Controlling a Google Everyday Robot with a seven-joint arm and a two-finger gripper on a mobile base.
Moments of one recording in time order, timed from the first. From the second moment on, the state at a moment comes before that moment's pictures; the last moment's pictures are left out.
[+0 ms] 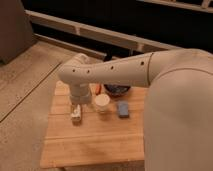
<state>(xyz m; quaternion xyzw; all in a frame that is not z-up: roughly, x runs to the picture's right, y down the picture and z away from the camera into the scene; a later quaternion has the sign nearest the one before) -0.109 0.103 0.703 -0.26 0.23 0.64 0.68</state>
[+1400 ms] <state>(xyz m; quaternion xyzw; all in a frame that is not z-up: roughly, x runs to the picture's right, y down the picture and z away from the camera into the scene) -0.122 0.054 0.721 -0.23 0.16 0.63 0.72</state>
